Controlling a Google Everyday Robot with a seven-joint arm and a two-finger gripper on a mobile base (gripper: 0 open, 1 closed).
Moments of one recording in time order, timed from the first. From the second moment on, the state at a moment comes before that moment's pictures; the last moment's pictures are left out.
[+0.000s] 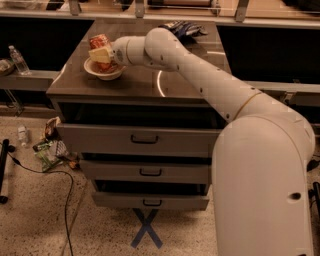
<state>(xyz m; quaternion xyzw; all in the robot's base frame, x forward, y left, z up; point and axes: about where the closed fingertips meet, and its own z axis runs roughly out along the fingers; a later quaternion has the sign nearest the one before) 0.824 0.179 0.885 -0.35 0.71 0.32 0.53</state>
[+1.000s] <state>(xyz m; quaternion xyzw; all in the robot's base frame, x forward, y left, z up) 0.819 0.135 0.881 -0.34 0.72 0.29 0.53</state>
